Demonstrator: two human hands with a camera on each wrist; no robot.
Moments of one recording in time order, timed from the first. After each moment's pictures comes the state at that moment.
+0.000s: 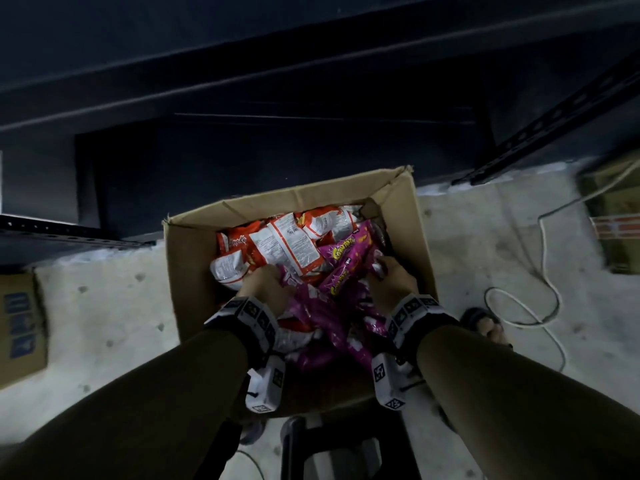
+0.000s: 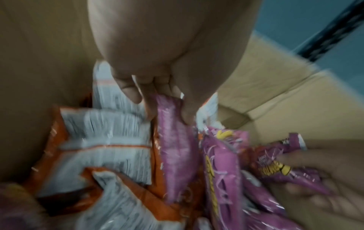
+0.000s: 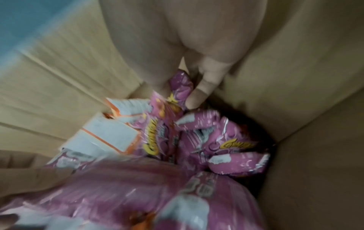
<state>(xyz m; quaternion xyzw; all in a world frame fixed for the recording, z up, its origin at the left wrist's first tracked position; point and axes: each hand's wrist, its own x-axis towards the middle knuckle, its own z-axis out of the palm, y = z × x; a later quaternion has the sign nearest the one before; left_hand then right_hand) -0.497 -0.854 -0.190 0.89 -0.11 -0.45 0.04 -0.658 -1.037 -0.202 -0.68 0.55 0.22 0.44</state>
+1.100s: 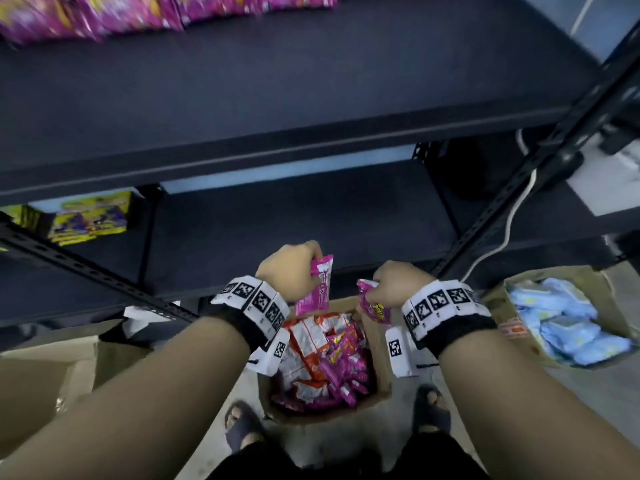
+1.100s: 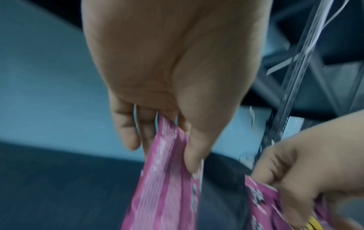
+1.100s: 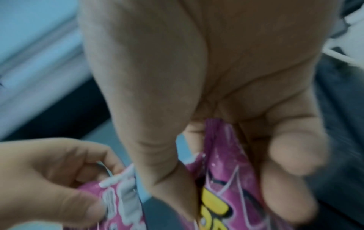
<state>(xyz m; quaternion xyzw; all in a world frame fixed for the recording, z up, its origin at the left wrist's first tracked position) -0.479 -0.919 0.391 0.88 -0.39 -0.24 0.10 -0.620 -1.092 0.382 -0.88 0.28 0.30 0.26</state>
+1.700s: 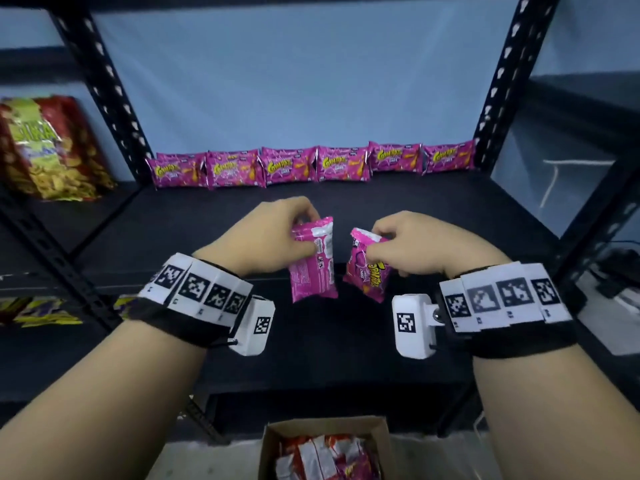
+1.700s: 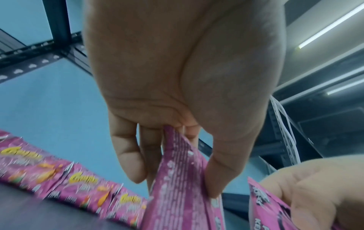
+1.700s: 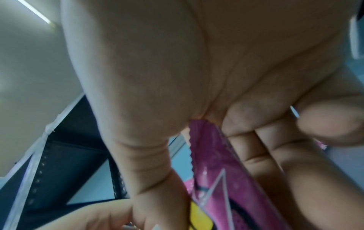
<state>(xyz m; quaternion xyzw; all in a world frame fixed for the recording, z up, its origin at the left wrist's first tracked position) -0.421 -0.889 0.670 0.86 -0.45 -0.04 0.25 -0.566 -1.084 0.684 -0.95 0.17 0.03 0.26</state>
